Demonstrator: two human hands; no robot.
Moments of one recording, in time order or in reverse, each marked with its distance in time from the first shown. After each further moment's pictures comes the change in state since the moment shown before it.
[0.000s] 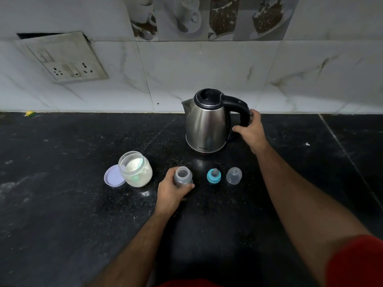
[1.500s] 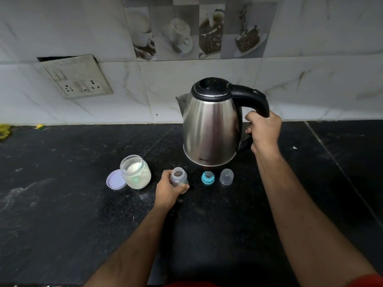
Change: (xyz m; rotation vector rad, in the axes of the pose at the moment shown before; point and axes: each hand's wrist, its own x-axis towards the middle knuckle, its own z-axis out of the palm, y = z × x) left_hand -0.011 0.024 -0.003 0.054 -0.008 -0.075; right_hand -0.107 -0.095 -0.056 0.448 0.255 -0.139
